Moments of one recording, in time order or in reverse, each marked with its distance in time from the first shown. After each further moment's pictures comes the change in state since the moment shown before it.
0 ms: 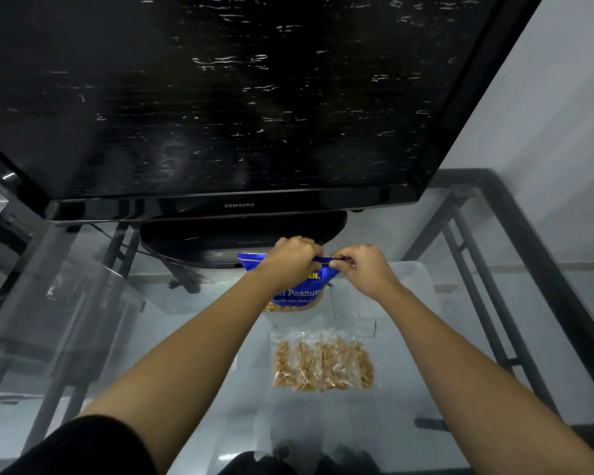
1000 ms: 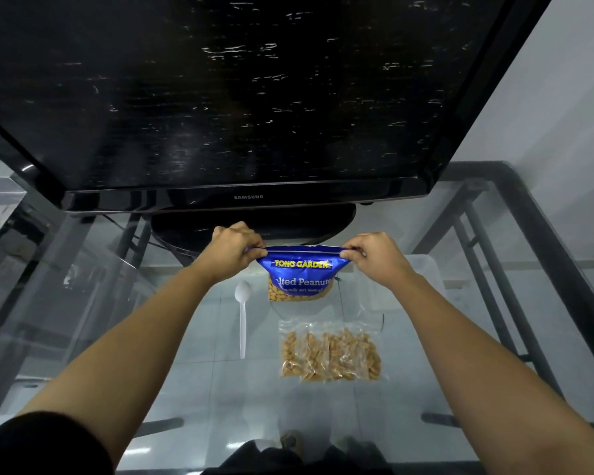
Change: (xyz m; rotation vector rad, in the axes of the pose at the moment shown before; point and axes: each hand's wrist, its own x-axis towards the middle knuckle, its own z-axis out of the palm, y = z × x) left_hand -0.057 -0.097 -0.001 -0.137 0.150 -0.129; right_hand 0.001 0.001 -0.009 -0.044 -0.099 0.010
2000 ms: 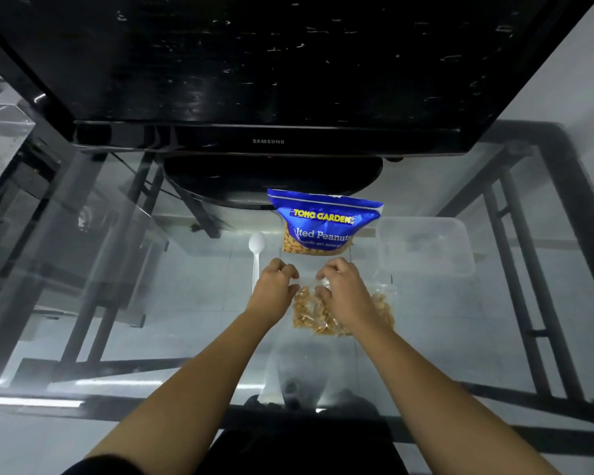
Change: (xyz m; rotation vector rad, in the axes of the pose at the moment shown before) left_hand -0.082 0.052 0.135 -0.220 -0.003 -0.331; right_hand -0.061 -0.011 0.142 -0.080 -0.020 -0.016
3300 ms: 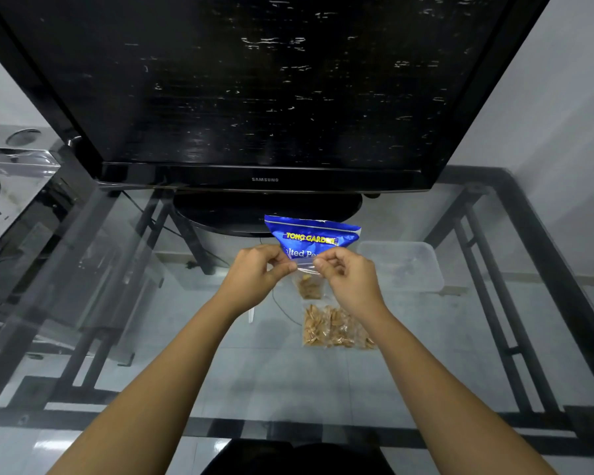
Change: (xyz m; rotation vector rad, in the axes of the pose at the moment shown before) left_hand -0.037 0.050 -0.115 -0.234 0.192 0.178; right_hand -0.037 -0.055 -0.094 0.618 0.289 0.034
